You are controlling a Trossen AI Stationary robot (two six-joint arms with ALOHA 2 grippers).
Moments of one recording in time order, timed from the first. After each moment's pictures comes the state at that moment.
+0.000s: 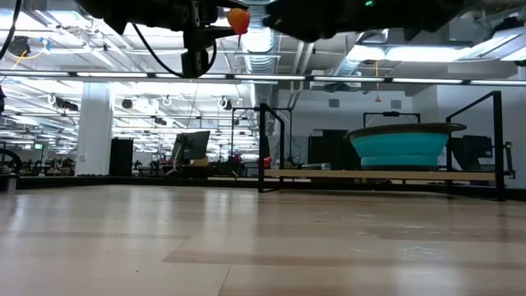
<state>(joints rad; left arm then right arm) 0.07 1.23 0.72 0.30 0.25 -0.82 0.05 1.46 0.79 0.58 0.00 -0.31</state>
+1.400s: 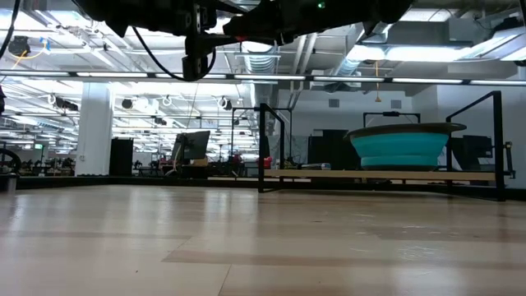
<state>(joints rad) 0.12 1.23 0.72 0.31 0.24 -0.82 0.06 1.68 1.07 0.41 0.05 -0.33</state>
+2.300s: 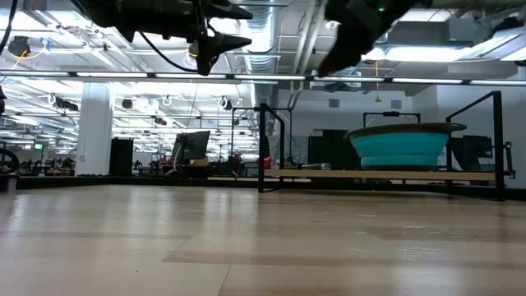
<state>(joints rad) 0.24 1.23 0.73 0.41 0.24 -0.53 -0.16 1.31 1.07 -0.45 0.08 -0.11</state>
